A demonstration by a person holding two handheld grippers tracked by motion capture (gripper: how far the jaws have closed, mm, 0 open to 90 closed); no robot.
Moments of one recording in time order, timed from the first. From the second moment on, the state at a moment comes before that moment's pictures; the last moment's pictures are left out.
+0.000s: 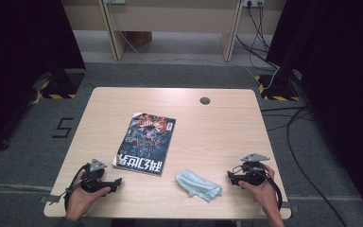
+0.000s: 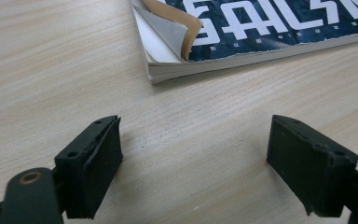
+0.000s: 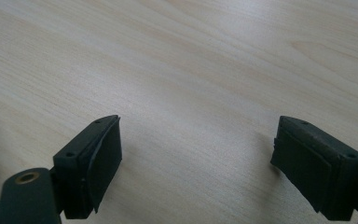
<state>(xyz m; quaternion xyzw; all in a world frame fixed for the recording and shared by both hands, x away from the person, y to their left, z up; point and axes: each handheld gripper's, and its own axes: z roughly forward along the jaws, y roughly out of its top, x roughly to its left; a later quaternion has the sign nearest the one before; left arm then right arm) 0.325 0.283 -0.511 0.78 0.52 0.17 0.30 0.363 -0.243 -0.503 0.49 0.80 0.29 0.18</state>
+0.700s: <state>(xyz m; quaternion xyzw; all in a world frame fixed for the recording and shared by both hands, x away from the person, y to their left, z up) 0.335 0.275 -0.501 0.73 0.53 0.18 0.38 0.366 -0.246 -0.506 0.50 0.80 0.29 0.18</state>
